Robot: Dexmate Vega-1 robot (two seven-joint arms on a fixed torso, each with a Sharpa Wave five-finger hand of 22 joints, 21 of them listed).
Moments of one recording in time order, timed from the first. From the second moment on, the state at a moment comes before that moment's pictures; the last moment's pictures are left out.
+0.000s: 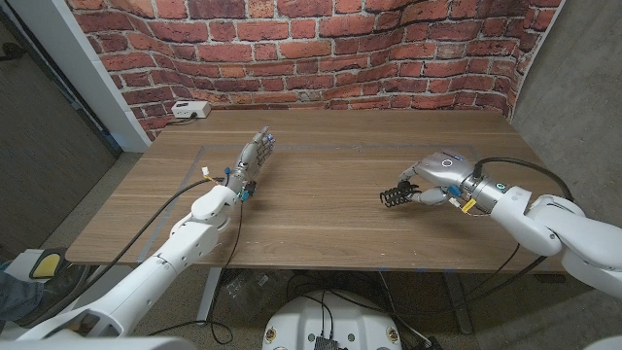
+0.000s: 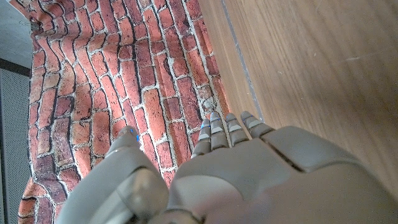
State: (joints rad) left arm 0.93 0.56 0.38 -1.46 -0.63 -0.22 0.03; left_hand 0.30 0.00 0.26 -0.03 0.21 0.13 0.07 0.20 0.18 0.17 0.02 0.21 0.19 0.07 0.03 0.19 0.18 -0.02 0.04 0.20 0.18; right arm -1.56 -1.03 0.09 -2.20 -0.97 0.07 0.02; right_hand 0.79 -0.07 0.43 -0.12 0.20 0.79 -0.20 0.24 0.19 0.81 -0.21 0.18 0.19 0.75 -0.08 0.18 0.19 0.69 -0.02 0.29 0.20
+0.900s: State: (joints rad) left arm 0.94 0.58 0.37 -1.49 -0.63 -0.21 0.04; left_hand 0.30 0.00 0.25 -0.03 0.21 0.13 0.07 0.20 0.18 0.18 0.01 0.21 0.19 0.07 0.03 0.19 0.18 -0.03 0.04 0.20 0.18; right arm -1.48 -1.10 -0.10 -2.13 -0.97 -0.04 -0.06; right_hand 0.76 -0.08 0.42 -0.11 0.20 0.79 -0.20 0.24 0.20 0.81 -0.21 0.18 0.19 0.75 -0.08 0.18 0.19 0.68 -0.01 0.29 0.20
